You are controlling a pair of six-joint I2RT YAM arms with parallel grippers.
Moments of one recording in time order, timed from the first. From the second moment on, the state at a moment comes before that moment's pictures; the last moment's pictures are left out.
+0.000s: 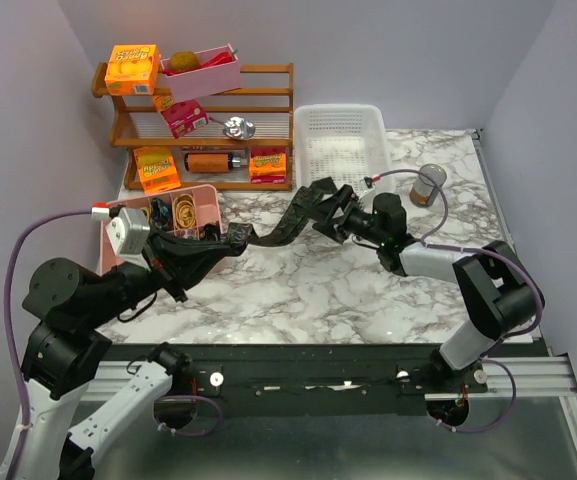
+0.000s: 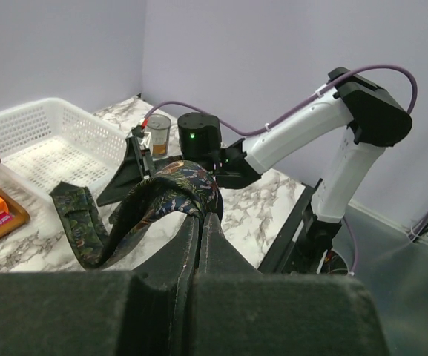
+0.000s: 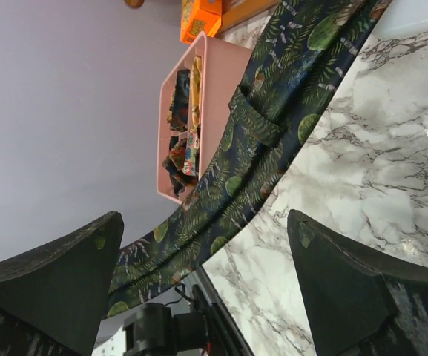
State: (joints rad) left arm -0.52 0.54 1.21 -0.50 0.49 -0.30; right arm 0.48 1.62 0.72 0.70 -0.43 1.13
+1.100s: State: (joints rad) left arm -0.52 0.41 1.30 -0.56 0.81 -0.33; right arm 0.45 1.90 0.93 0.76 -0.36 1.28
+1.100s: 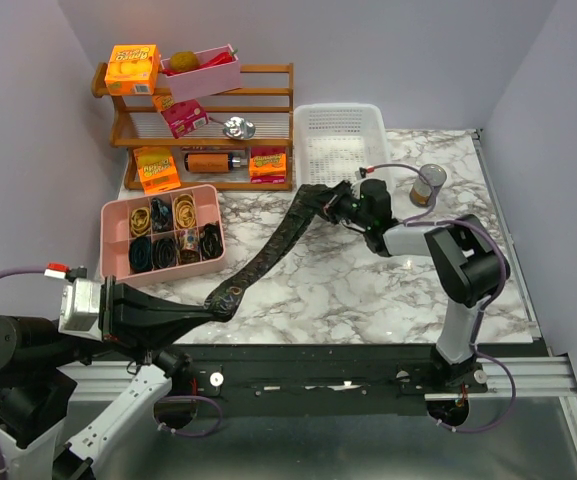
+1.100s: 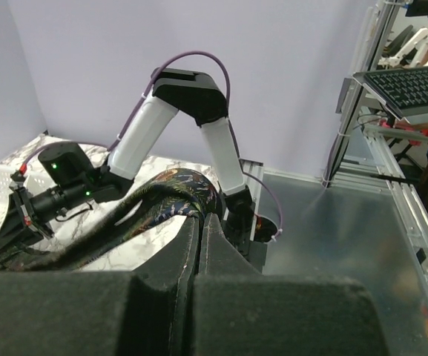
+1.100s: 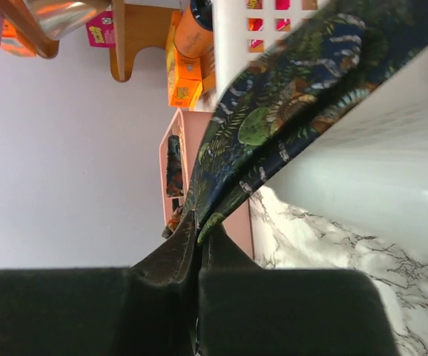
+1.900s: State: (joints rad) left arm -0.57 0.92 1.00 0.12 0.87 -0.53; right arm -0.08 1.02 0.55 0.34 -0.26 0.87
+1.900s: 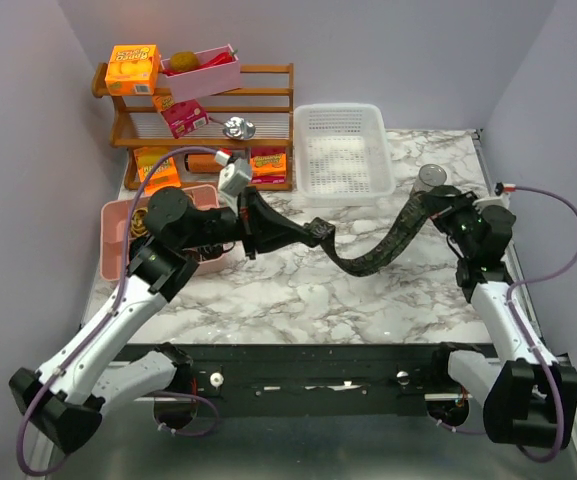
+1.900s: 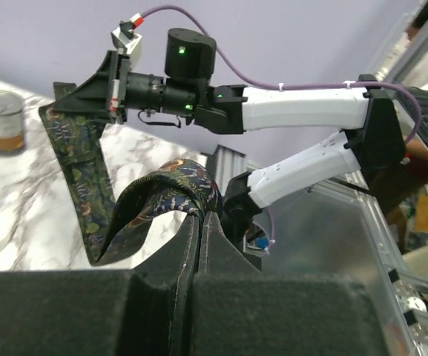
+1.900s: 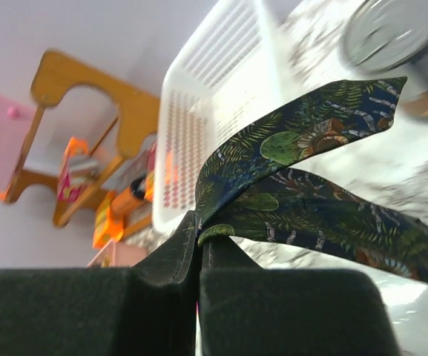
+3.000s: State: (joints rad) left arm -0.65 1.20 1.13 -0.06 0.87 -0.24; right arm -0.43 1.14 0.27 0.35 -0.55 0.80
